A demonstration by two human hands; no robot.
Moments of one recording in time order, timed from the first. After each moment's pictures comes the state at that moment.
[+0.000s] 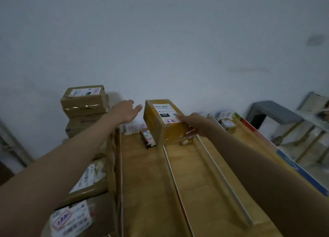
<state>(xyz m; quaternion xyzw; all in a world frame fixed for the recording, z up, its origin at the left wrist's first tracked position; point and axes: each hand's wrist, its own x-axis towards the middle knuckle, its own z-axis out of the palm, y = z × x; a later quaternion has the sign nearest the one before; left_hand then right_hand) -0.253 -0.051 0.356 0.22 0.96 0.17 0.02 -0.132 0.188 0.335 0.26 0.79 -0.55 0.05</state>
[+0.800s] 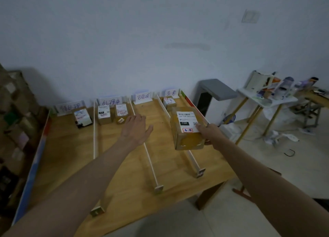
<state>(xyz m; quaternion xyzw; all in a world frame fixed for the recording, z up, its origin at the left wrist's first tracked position) 0.016 0.307 0.228 0.33 0.94 0.03 -0.04 0.164 0.537 0.250 0.41 0.75 -0.51 -0.05</state>
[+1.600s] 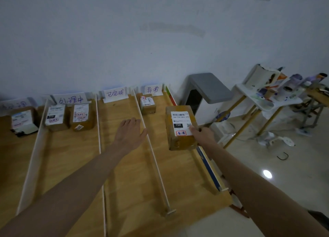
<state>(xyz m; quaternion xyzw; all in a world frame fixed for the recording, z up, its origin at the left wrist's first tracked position) -0.090 0.539 0.152 0.32 0.95 0.03 0.02 0.050 0.771 0.174 0.44 0.77 -0.46 -0.03</state>
